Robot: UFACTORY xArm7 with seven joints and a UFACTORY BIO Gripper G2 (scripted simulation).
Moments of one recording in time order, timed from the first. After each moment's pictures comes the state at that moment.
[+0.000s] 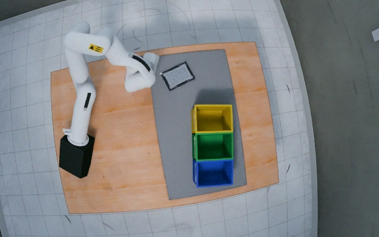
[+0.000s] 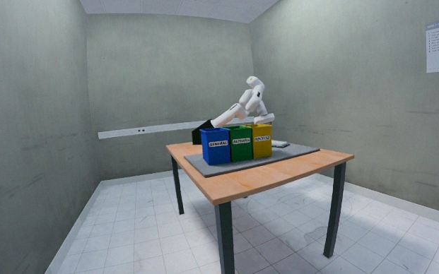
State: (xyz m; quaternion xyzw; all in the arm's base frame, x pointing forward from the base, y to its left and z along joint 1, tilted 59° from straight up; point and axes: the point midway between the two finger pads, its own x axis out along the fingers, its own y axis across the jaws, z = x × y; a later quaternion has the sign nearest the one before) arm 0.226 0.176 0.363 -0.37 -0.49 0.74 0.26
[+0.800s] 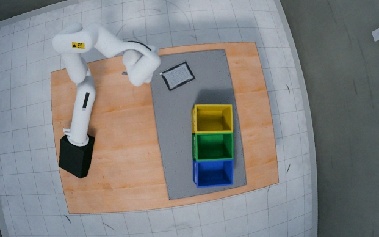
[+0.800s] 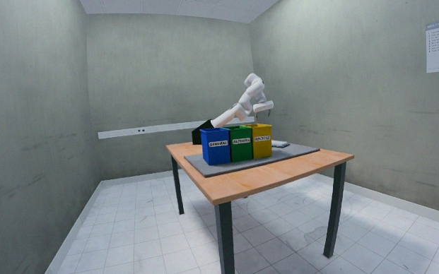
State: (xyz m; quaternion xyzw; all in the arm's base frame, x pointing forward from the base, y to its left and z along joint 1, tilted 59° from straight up) arm 0.186 0.097 0.415 -0.37 -0.50 0.74 0.26
